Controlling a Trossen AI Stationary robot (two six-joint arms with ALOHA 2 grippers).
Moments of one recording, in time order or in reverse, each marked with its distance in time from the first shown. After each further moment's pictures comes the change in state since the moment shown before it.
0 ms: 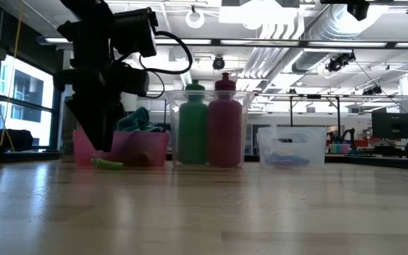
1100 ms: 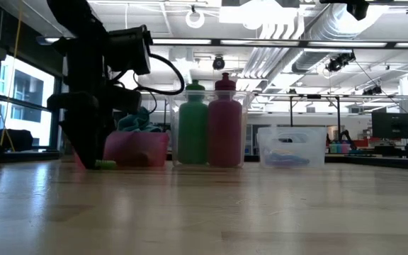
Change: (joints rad) left arm 0.008 0.080 -0.098 0.110 -0.019 -0.039; right arm 0.000 0.000 0.000 0.009 0.004 0.000
